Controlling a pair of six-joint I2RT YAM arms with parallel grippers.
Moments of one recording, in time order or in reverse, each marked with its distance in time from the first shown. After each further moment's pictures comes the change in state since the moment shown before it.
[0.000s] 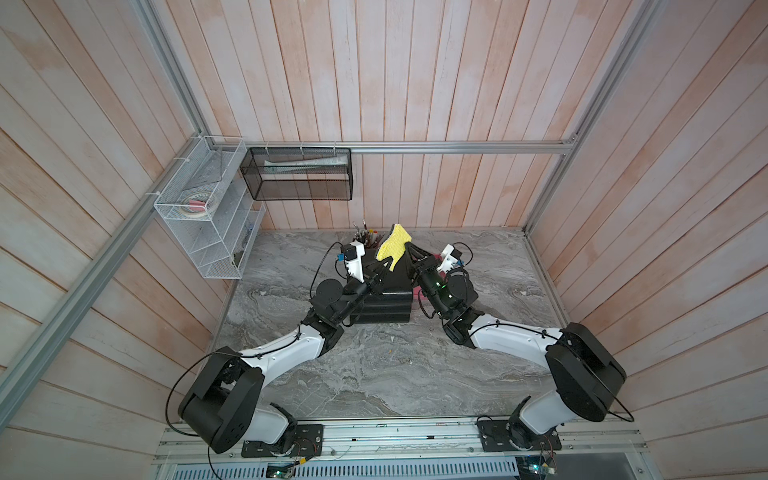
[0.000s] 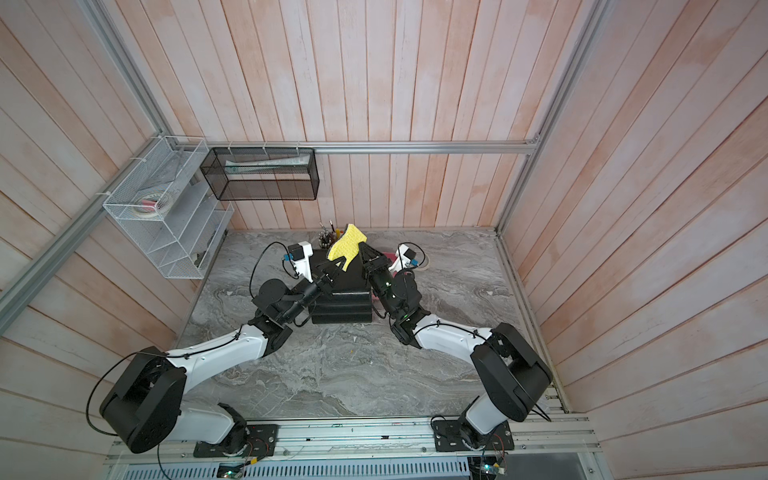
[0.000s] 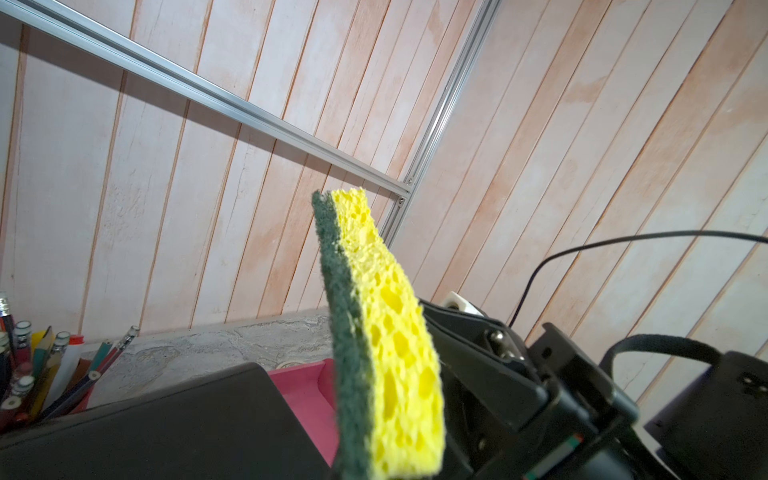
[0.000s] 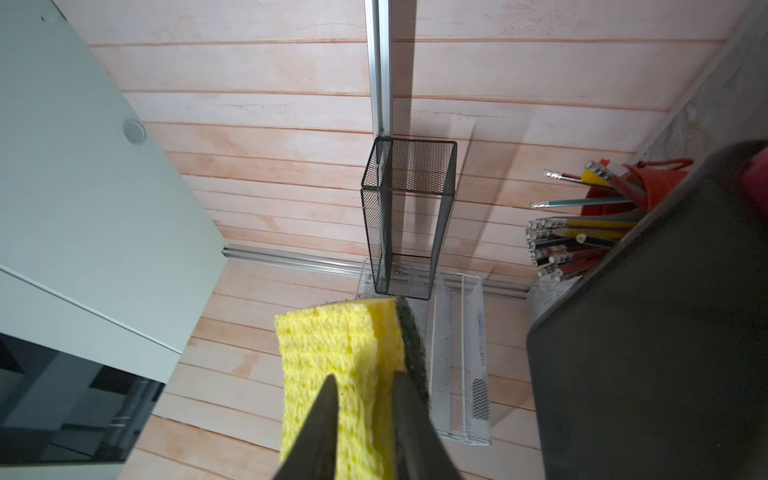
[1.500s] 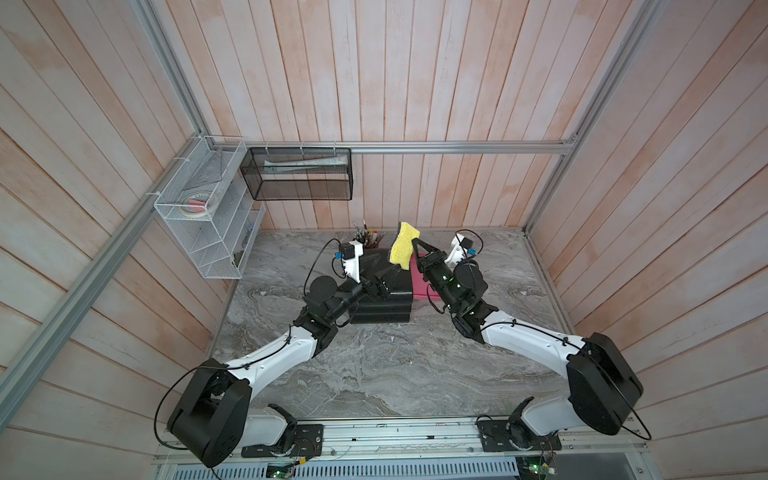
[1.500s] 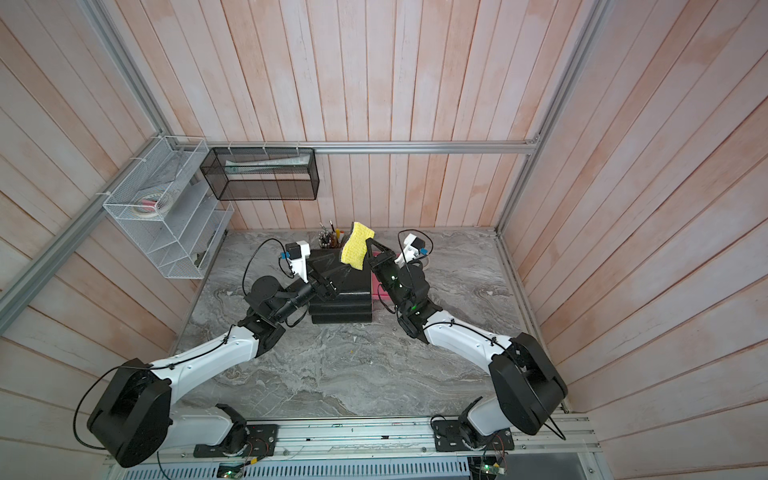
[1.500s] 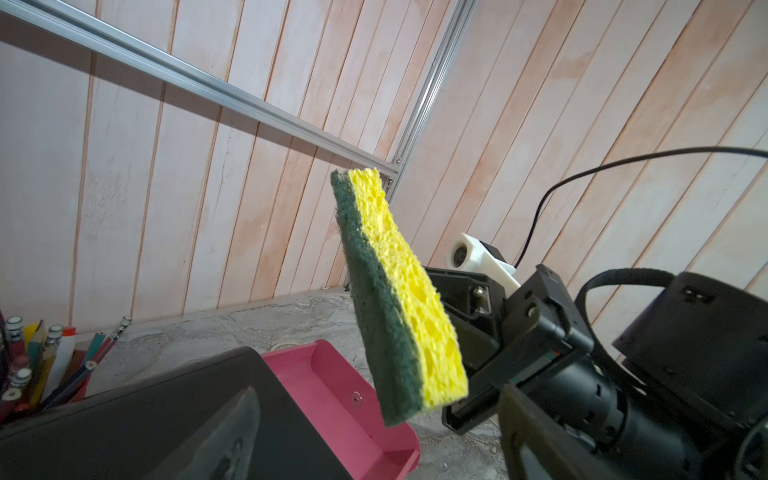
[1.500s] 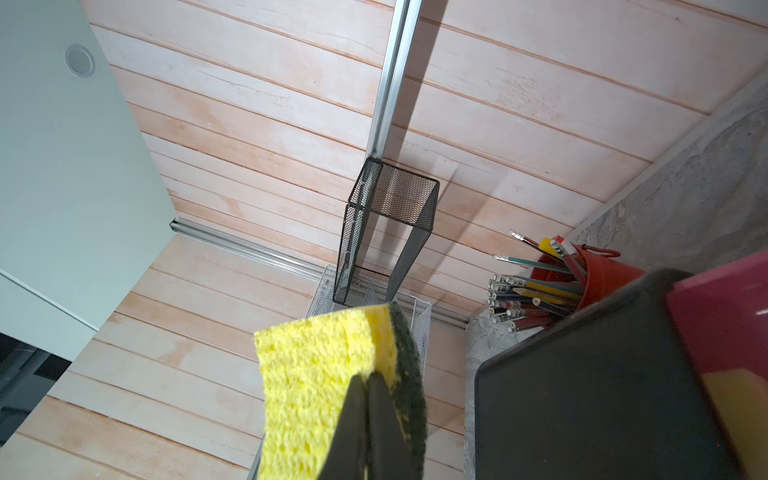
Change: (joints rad) left arm 0.027 -0.057 0.001 -0.098 0.086 0.011; right arm -0.042 -0.071 0.046 -0.176 -0.005 -0.176
